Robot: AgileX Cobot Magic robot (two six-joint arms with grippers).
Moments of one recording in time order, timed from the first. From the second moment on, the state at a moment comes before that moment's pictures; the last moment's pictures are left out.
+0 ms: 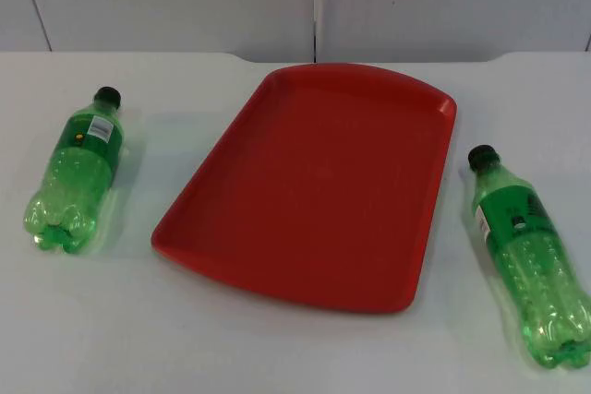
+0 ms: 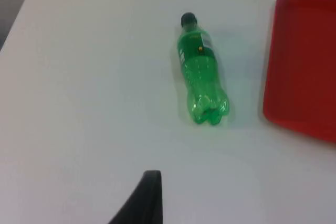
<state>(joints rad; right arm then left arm) 0.07 0.00 -0.52 -0.02 1.08 0.01 0.00 0.00 -0.51 -0.06 1.07 0.03</state>
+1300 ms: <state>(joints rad) 0.07 0.00 -0.52 -0.02 1.08 0.01 0.00 0.22 -0.58 -0.08 0.90 0.03</state>
